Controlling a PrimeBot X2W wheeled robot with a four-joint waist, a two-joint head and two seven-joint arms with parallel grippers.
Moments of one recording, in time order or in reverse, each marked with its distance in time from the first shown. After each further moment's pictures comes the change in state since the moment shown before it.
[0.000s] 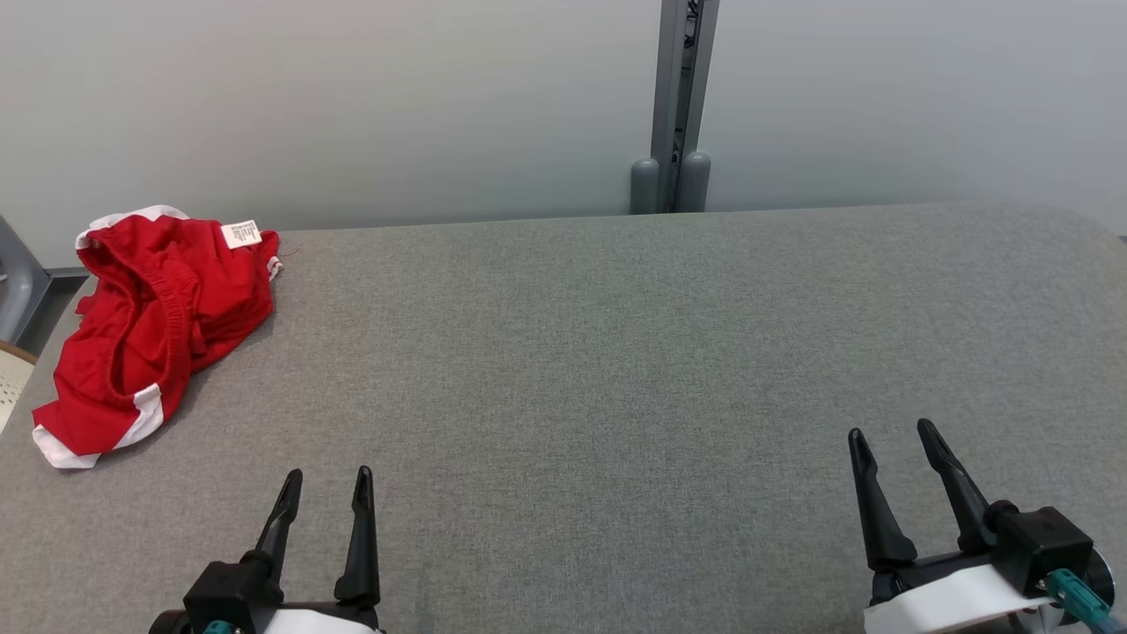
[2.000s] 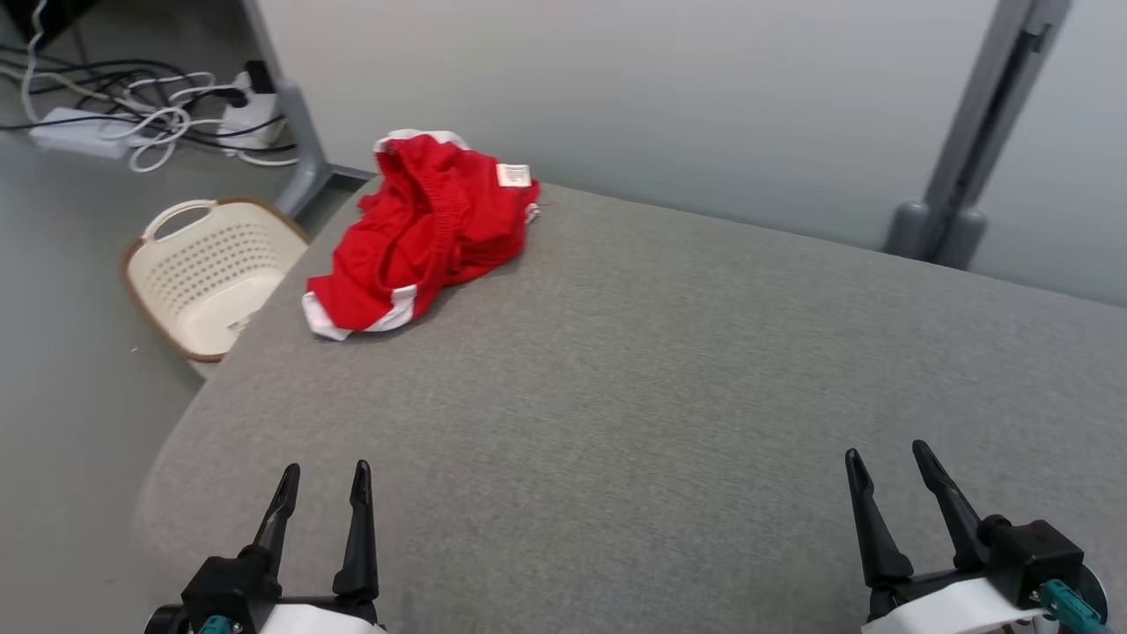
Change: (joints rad) left arm -0.010 0.001 0.001 0.002 0.001 -0.004 -0.001; right arm 0.013 -0.001 0.003 0.045 0.011 0.000 0.000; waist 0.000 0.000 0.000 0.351
